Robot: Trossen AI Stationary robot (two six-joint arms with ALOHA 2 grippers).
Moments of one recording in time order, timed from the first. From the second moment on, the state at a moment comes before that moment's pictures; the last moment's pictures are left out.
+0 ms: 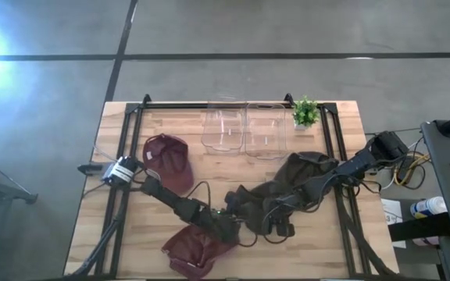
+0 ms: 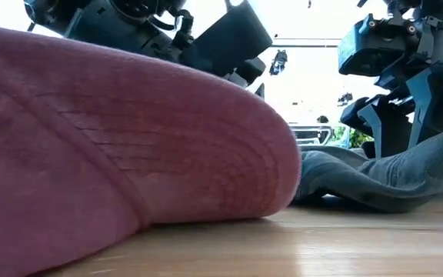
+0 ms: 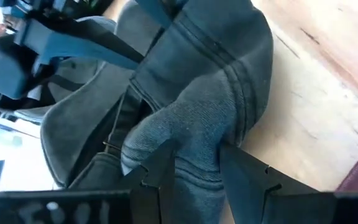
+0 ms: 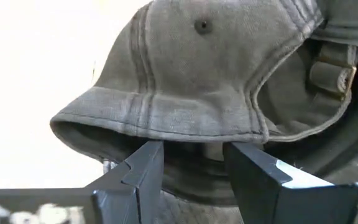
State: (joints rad) left arm -0.42 2.10 1.17 0.32 -0.50 0.44; right arm 0.44 1.57 0.76 -0.25 0.00 0.43
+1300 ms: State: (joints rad) left arm -0.46 2.09 1.20 0.21 -0.63 0.44; right arm 0.44 1.54 0.78 -0.28 0.08 0.46
